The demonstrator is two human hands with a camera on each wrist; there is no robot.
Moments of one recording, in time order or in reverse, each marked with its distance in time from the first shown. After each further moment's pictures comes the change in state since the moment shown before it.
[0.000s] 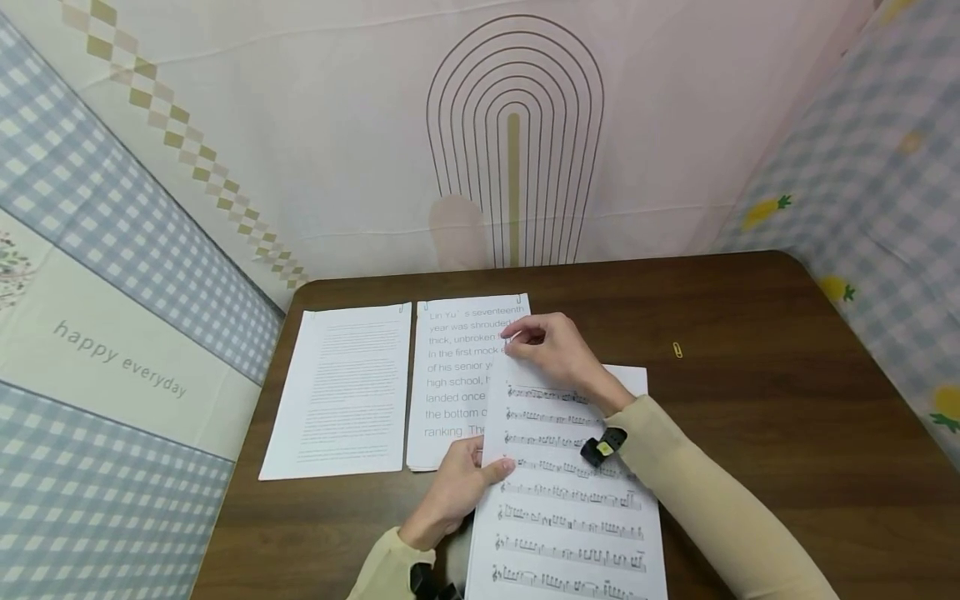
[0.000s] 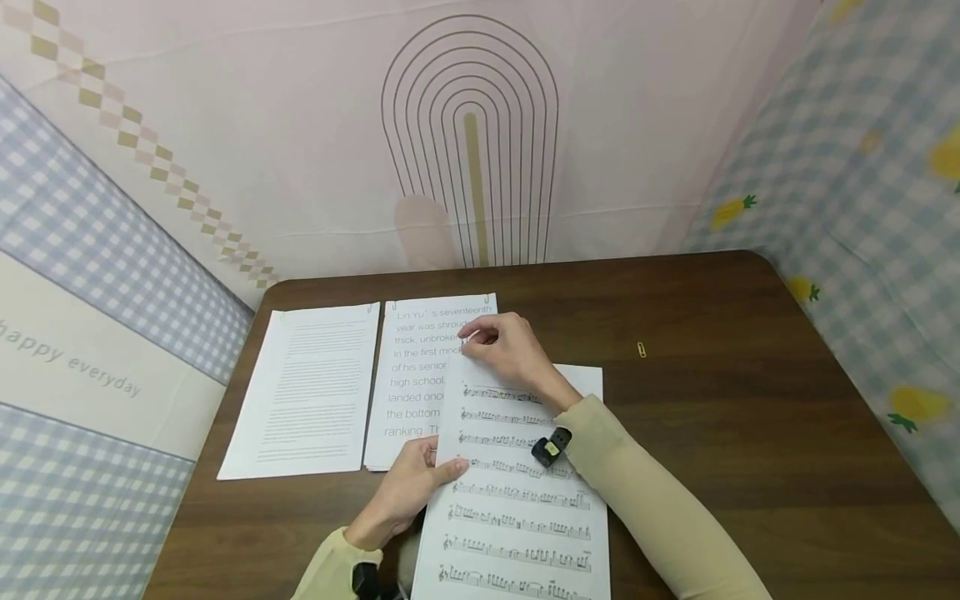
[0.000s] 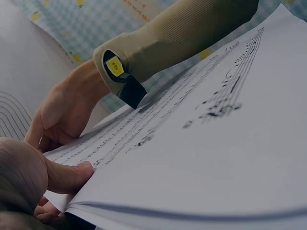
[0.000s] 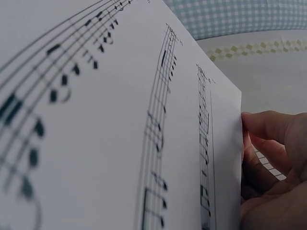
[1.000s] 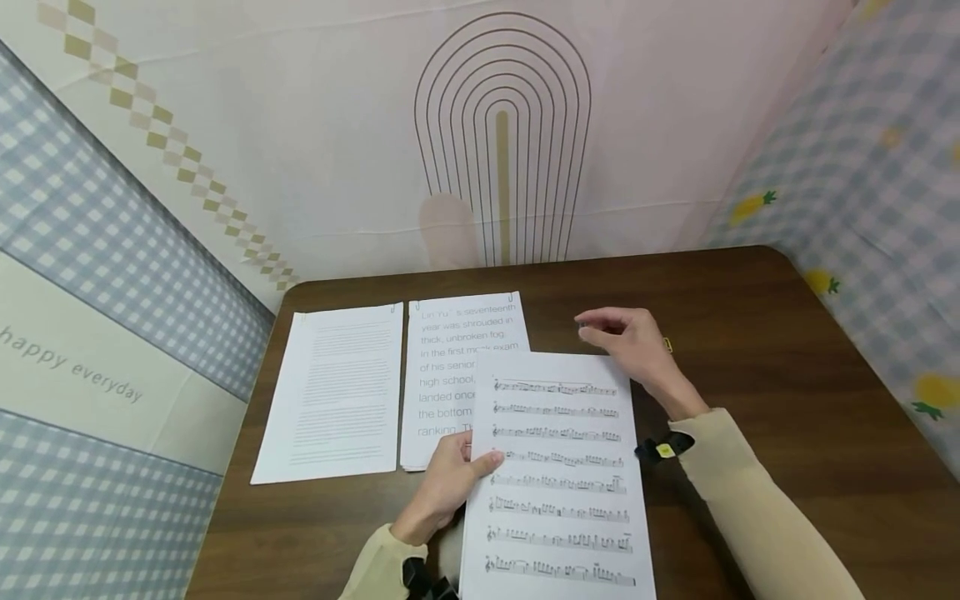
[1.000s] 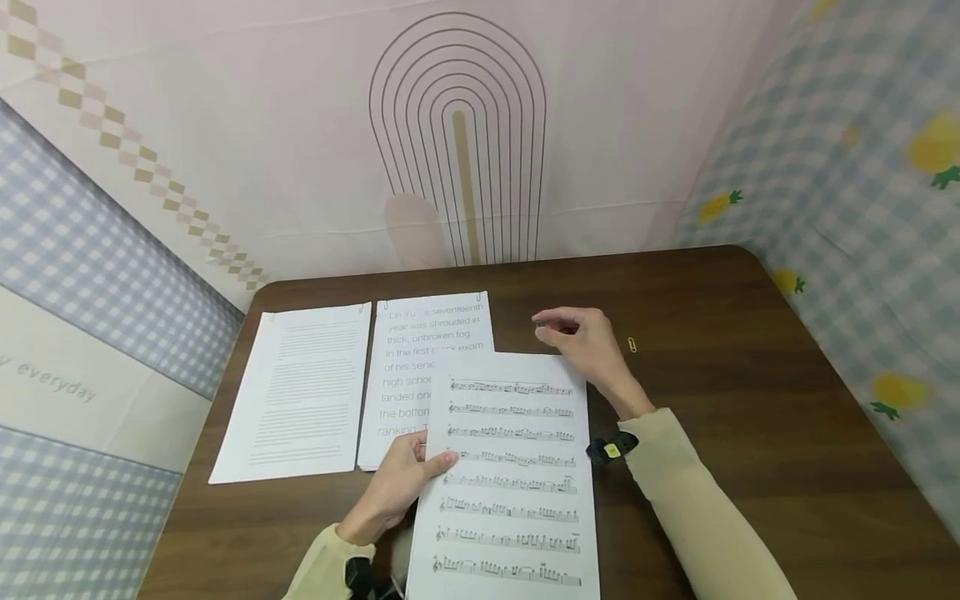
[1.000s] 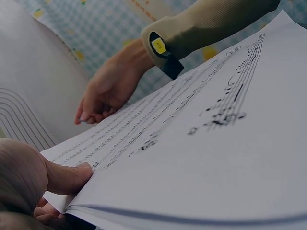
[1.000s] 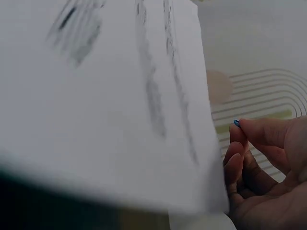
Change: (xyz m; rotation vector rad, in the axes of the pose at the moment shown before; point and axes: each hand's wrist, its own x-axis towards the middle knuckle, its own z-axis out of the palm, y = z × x) left_hand 0.002 0.001 -0.007 0.060 0.048 0.013; right_hand -0.041 0.050 -0.079 0.006 0.186 0.061
